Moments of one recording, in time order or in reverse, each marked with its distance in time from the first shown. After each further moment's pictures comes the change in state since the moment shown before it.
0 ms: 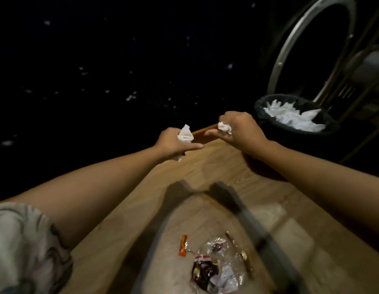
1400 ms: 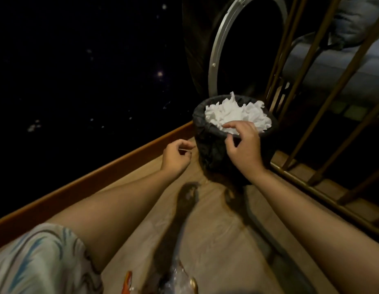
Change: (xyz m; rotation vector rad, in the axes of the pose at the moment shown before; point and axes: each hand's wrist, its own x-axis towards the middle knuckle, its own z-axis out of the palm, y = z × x) left_hand 0.071 0.083 0.198 -0.127 0.113 0.123; right_hand -0.108 0.150 -0.038 0.159 0.430 0.483
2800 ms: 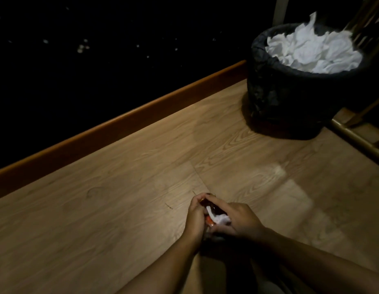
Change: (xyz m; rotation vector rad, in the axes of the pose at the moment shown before) left_hand -0.256 -0.133 -0.007 -0.911 0.025 -1.014; right_hand -0.281 -0.050 0.055 0.193 -1.072 0.022
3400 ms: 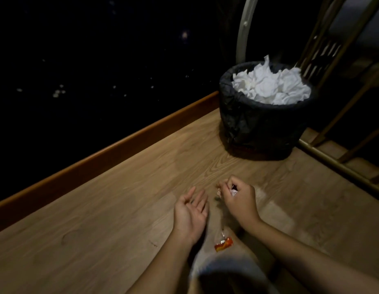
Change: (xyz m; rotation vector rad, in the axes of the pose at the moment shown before) left_hand 0.022 0.070 0.061 -0.446 -0.168 -0.046; right_hand 0.050 0.007 -0.076 0.397 0.792 0.270
